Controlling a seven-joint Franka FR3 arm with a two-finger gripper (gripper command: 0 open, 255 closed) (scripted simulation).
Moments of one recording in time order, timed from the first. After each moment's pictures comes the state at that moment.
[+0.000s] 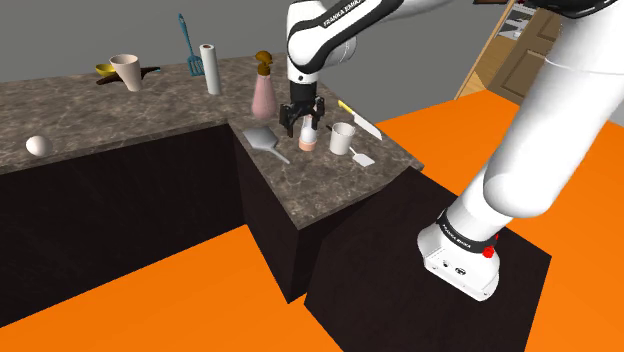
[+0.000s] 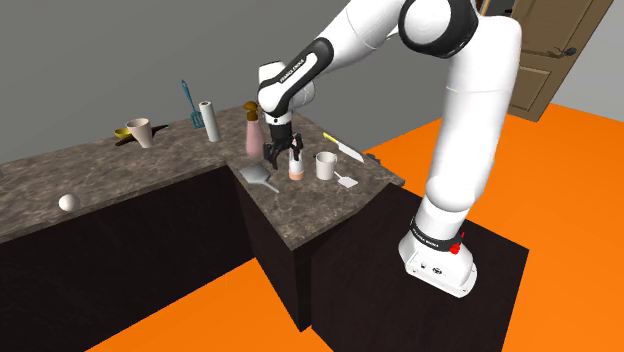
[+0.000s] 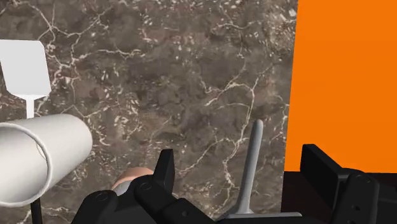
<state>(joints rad) 0.07 0.19 0.10 -2.13 0.07 2.17 0.26</state>
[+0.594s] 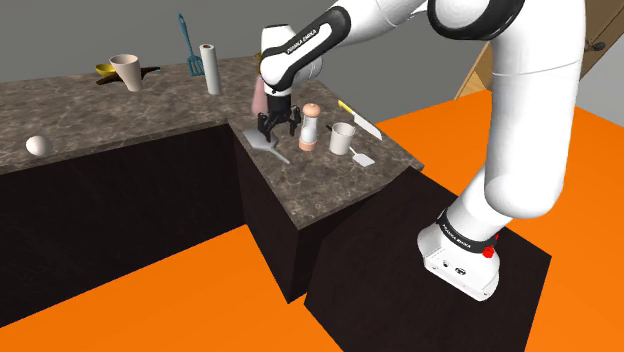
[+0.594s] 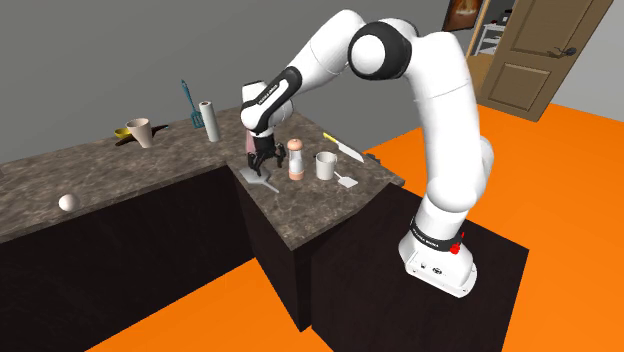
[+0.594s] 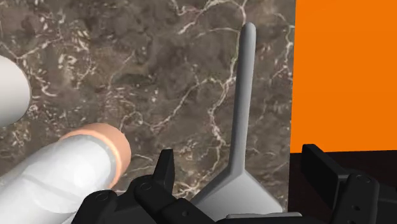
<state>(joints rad) 0.10 0.53 0.07 -1.82 0.03 2.22 0.34</state>
